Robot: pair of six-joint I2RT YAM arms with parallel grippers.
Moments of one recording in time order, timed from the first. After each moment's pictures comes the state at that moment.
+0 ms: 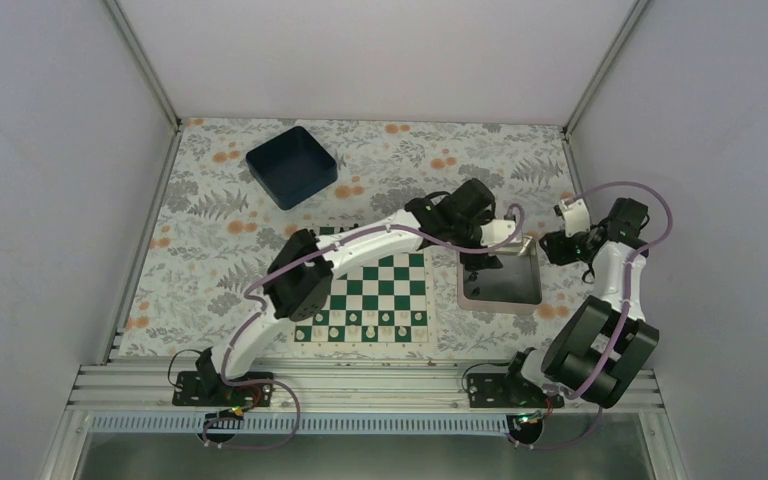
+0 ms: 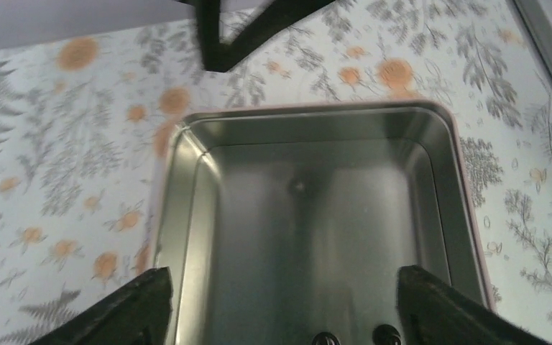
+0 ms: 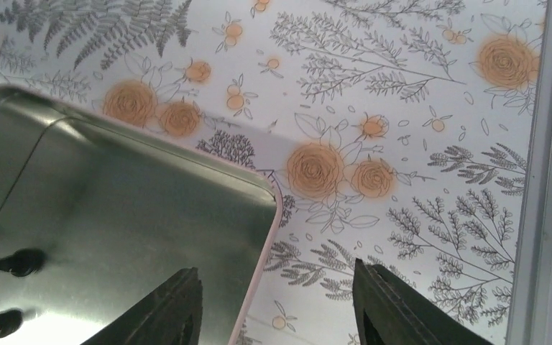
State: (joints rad) left arm -1.04 2.33 2.12 -0.52 0.33 0.46; right arm -0.55 1.31 0.91 -0.67 -0.46 -0.73
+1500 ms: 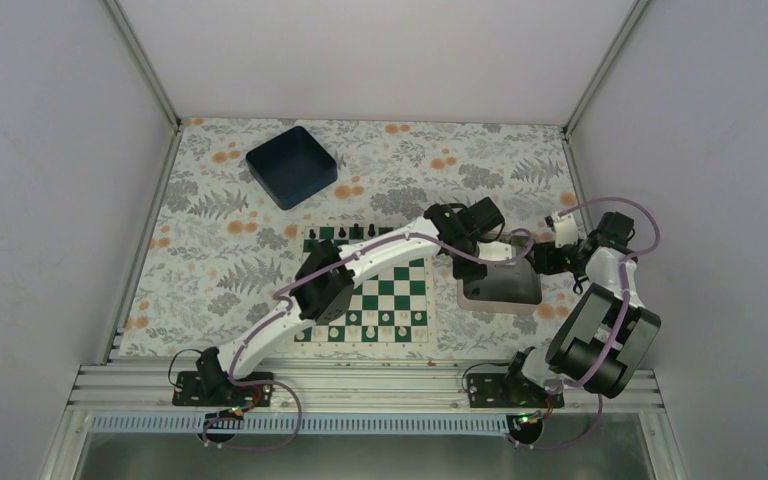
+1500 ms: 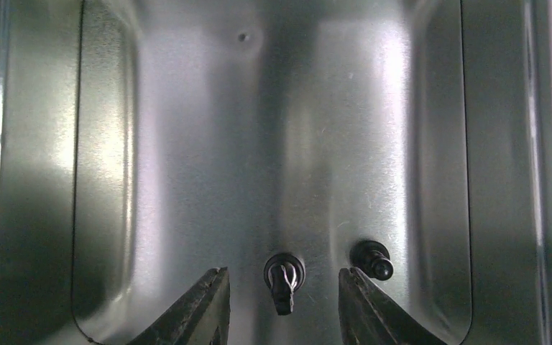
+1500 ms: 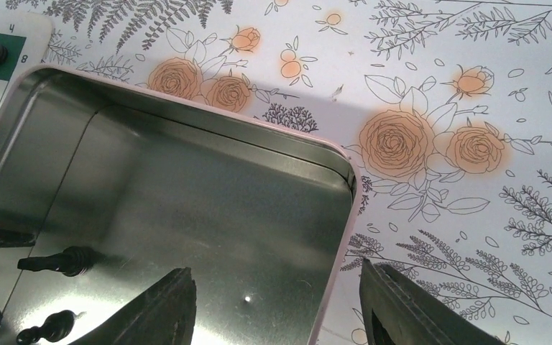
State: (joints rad) left arm -1.07 2.59 2.47 -0.96 0.22 0.50; right arm -0.55 1.36 0.79 -0.59 -0.58 -0.65
